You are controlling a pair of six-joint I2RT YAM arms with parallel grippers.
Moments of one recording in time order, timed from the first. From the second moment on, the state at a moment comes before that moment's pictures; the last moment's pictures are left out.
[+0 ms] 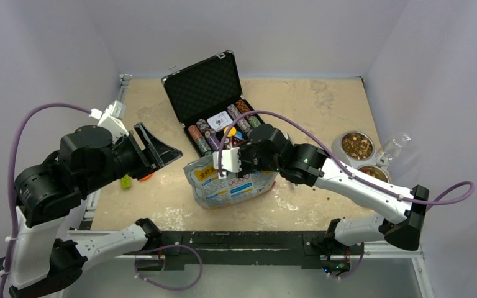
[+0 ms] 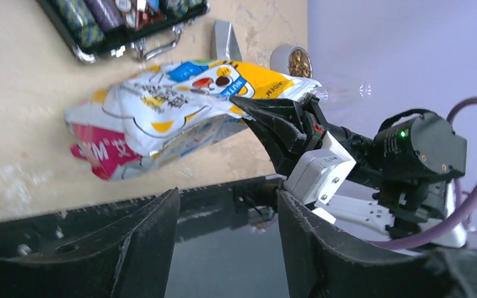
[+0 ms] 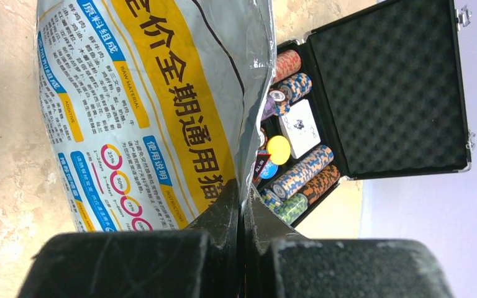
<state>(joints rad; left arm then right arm) -0.79 0.91 1.76 -1.33 -0.16 -0.95 1.05 1.30 1.31 -0.59 -0.05 -0.82</state>
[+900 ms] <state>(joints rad) -0.85 1.03 1.32 -1.23 -0.07 -2.03 1.13 1.06 1.11 -0.54 -0.05 -0.80</state>
